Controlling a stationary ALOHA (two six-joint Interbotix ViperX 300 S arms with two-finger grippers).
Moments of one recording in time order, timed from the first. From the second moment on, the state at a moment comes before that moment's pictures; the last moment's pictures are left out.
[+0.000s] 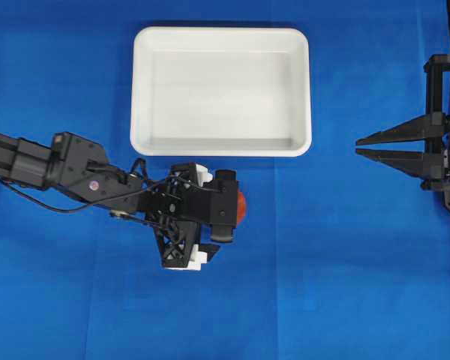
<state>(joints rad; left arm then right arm) -0.16 0.29 0.45 0.03 0.20 -0.16 -0.06 -0.90 1.15 0.00 -0.16 -0.02</state>
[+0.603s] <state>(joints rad) -0.15 0.31 0.36 0.04 0.45 -0.16 -0.06 -0.89 1.16 0.00 -0.16 -0.02</state>
